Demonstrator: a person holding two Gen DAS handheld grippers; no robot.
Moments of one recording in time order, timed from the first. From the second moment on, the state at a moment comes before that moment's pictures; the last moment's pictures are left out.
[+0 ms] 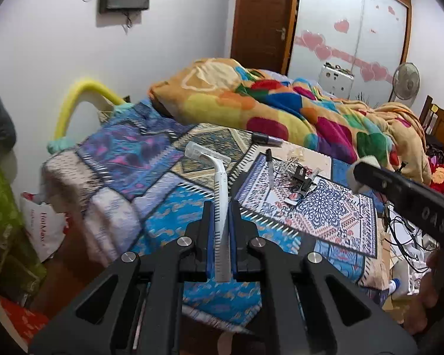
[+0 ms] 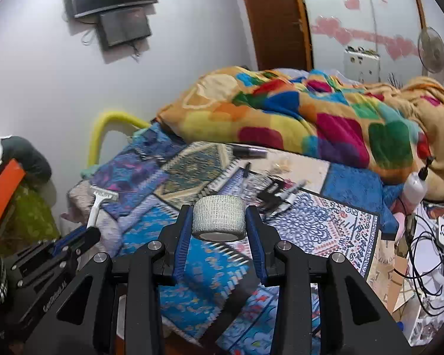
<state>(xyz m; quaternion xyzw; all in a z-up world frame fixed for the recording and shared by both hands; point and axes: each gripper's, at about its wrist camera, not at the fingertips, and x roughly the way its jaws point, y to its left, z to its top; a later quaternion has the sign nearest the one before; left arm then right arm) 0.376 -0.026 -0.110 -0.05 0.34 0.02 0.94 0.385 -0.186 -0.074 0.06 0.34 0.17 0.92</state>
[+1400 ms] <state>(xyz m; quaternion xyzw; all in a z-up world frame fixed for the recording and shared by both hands) 0.234 0.215 -0.292 -0.20 0.51 0.12 0.83 0.284 0.086 -0.200 -0.11 0.49 0.37 0.78</state>
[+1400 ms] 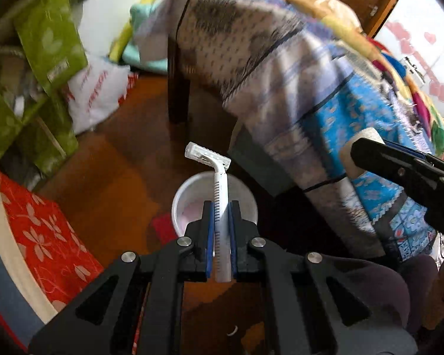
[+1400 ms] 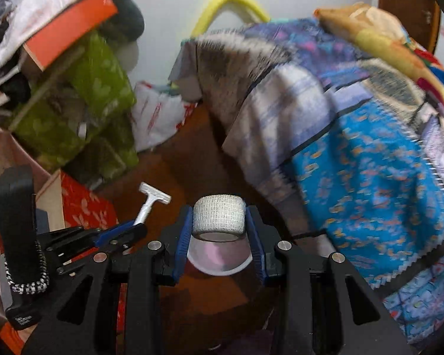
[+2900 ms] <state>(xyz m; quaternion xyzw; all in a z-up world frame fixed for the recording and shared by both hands) 0.229 0.151 -0.184 -0.11 0.43 0.16 0.88 0.294 0.011 -0.134 -0.09 0.44 0.36 0.82</state>
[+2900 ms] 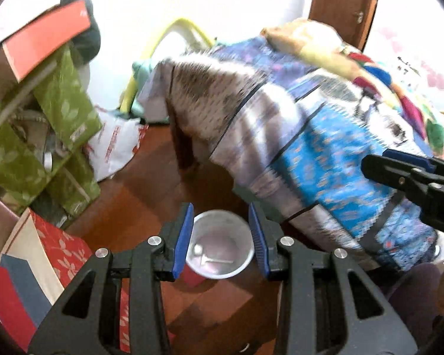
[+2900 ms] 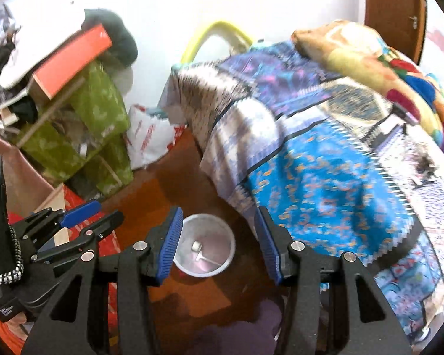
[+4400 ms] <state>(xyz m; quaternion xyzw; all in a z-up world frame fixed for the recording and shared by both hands) 0.503 -0.090 -0.184 -0.04 0.45 -0.04 0.89 0.480 -0.281 -0.159 0.07 0.44 0.17 0.88</state>
